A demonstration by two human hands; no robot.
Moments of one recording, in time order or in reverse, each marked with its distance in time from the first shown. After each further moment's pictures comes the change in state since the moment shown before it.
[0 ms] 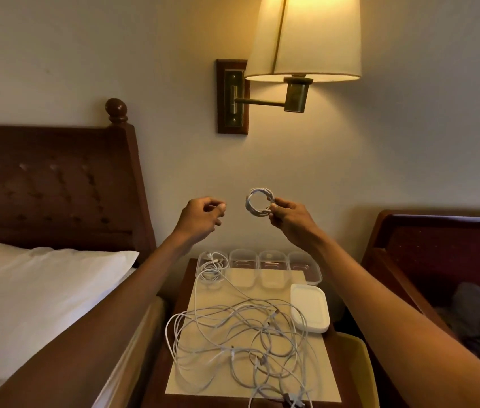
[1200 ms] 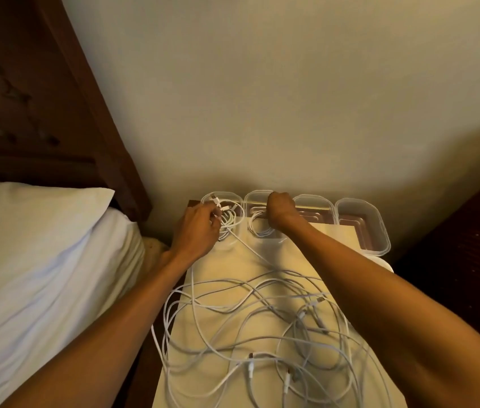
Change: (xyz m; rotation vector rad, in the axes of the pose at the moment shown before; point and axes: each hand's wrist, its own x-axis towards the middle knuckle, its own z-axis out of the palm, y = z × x) left_hand 0.075 -0.293 0.072 0.614 -0.037 -0.038; right_hand 0.190 0.266 0.026 -1.429 -0.153 0.290
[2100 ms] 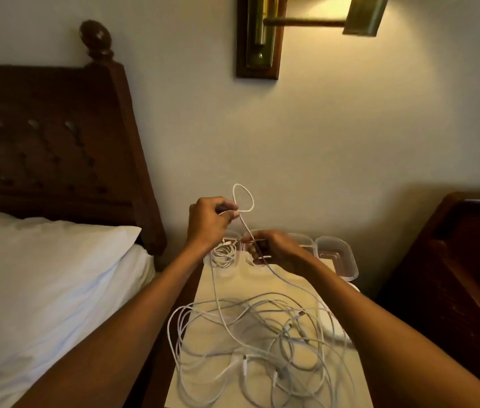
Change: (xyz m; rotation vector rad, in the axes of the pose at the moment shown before) left_hand -0.027 0.121 -0.123 -0.479 0.209 0.015; right_hand -0.136 -0.002 -0.070 1.177 -0.356 -0.217
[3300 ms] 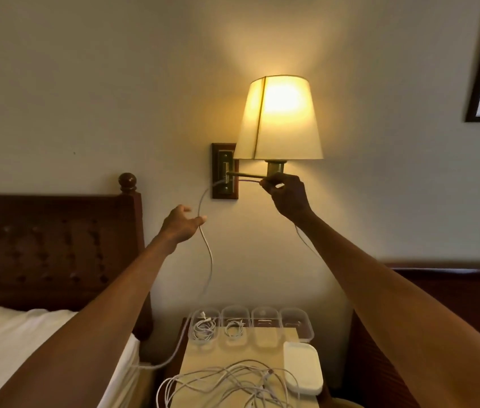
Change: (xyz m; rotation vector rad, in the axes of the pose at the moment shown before) left_hand -0.002 0.212 -0.137 0.106 -0.047 -0.066; right_hand -0.205 -0.279 -0.025 -0.587 0.802 -0.890
